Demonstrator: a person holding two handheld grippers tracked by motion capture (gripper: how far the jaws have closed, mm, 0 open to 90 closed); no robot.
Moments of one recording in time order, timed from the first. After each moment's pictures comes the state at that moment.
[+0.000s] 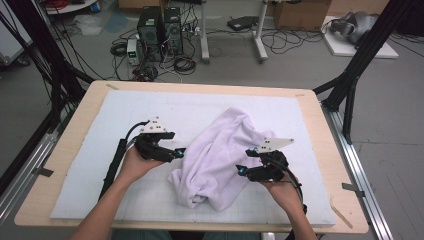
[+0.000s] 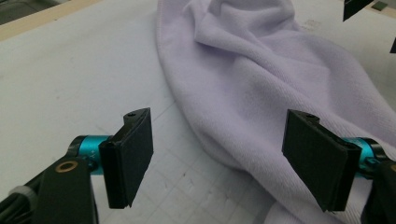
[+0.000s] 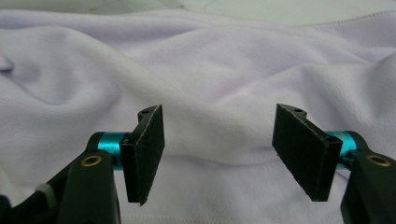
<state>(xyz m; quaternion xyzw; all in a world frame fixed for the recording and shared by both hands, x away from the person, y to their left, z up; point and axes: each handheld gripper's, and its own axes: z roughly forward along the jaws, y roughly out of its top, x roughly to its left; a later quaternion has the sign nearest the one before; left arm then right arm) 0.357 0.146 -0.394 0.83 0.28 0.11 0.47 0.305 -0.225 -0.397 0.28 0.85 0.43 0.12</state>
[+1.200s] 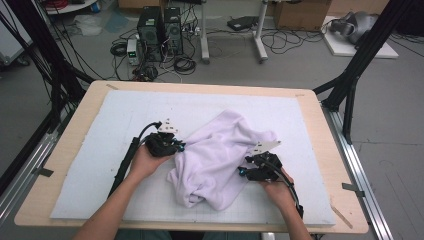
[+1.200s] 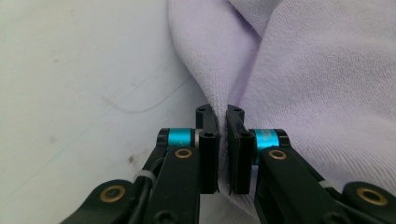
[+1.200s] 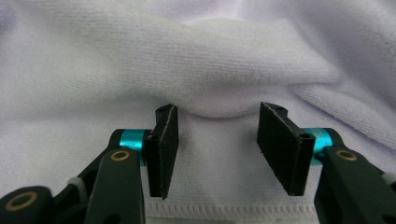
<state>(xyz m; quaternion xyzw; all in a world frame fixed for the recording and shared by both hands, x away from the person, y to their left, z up) 0.372 0.138 -0.417 0.86 0.31 0.14 0.39 0.326 -0.222 -0.440 0.31 0.88 0.35 0.12</state>
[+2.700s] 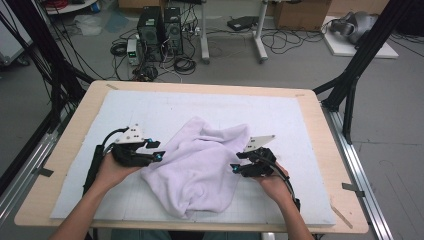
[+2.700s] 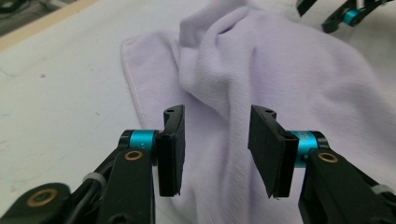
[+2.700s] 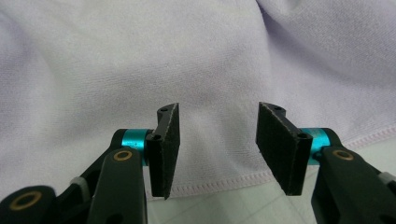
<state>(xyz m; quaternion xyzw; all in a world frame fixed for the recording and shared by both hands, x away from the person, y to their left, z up) 0.342 0.195 -0.401 0.85 0.25 0.13 0.45 0.335 -0.205 -0.425 0.25 0.89 0.38 0.10</state>
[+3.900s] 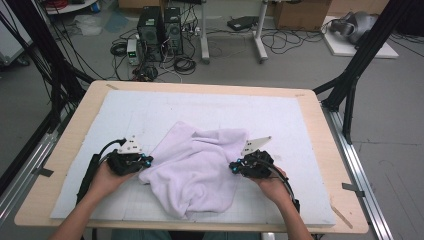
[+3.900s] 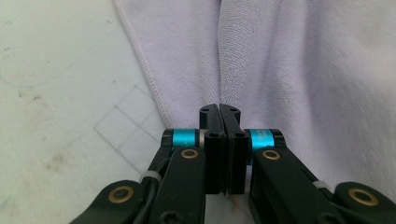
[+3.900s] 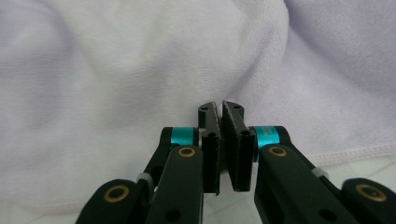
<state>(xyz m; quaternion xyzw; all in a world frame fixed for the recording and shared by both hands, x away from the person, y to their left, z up) 0.313 0.225 -0.428 0.87 0.28 0.15 0.38 0.326 -0.198 -0.423 0.22 0.90 0.38 0.06</state>
